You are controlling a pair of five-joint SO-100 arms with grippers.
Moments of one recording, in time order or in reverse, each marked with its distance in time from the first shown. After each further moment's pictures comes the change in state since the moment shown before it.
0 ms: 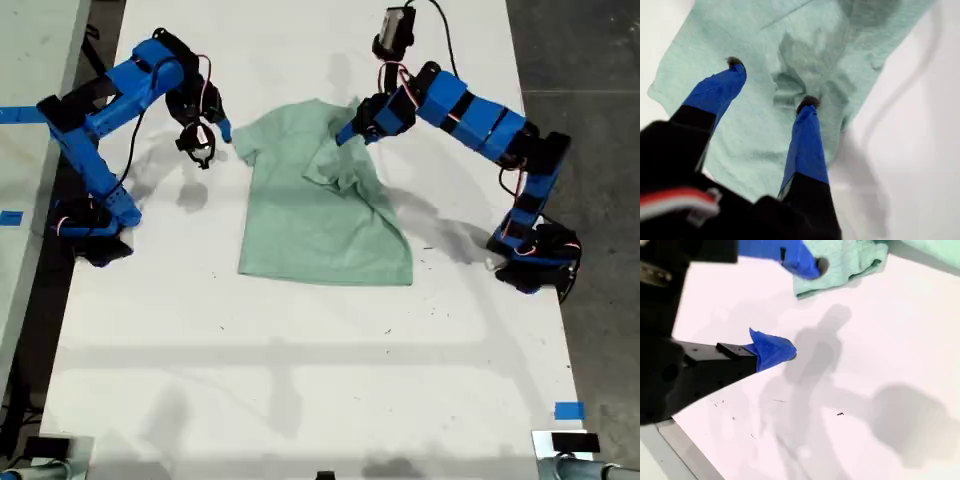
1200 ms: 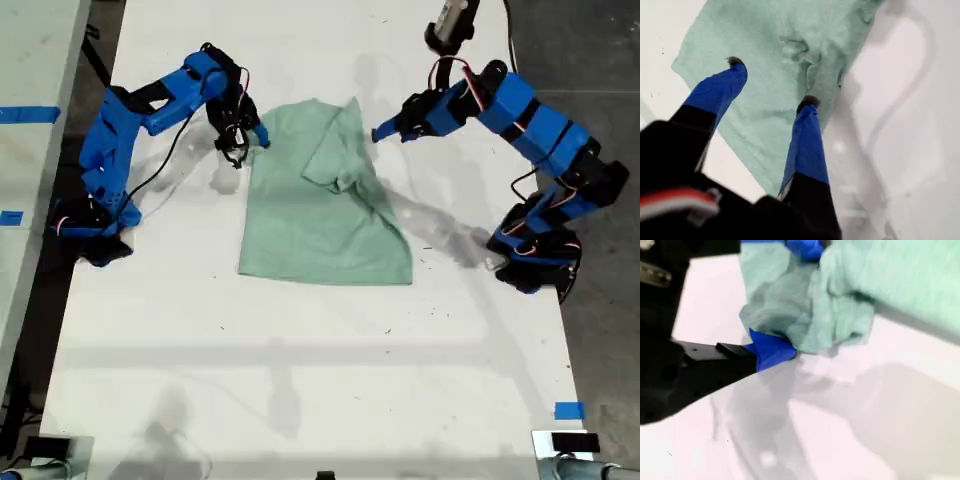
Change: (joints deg) arm 0 -1.8 -40.6 -36.7 0.3 2.2; arm 1 0.7 30.8 22.5 2.3 0.0
